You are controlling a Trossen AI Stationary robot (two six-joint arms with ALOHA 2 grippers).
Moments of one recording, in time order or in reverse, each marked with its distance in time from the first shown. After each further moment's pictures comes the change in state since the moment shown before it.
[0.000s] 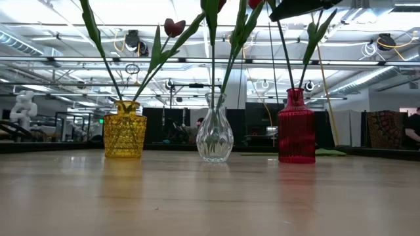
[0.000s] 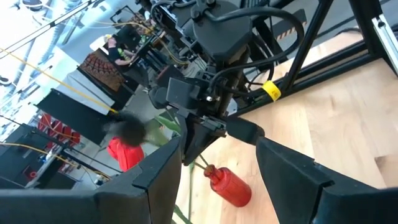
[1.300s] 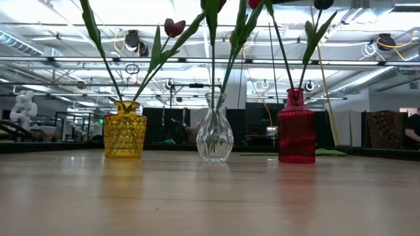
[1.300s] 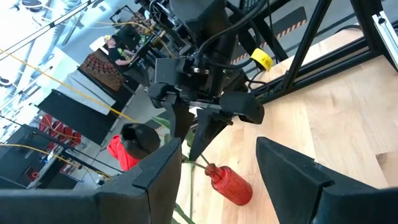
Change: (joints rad) left arm 0.000 0.000 0.000 -0.014 0.000 -0.001; right arm 0.003 -0.078 0.000 0.097 -0.140 -0.050
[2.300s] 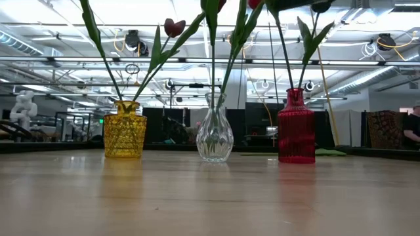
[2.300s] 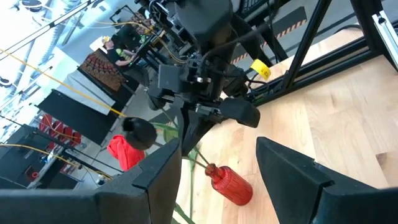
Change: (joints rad) left arm 0.000 0.000 0.000 0.000 0.000 0.000; right arm -0.007 -0.005 0.000 -0.122 0.041 0.023
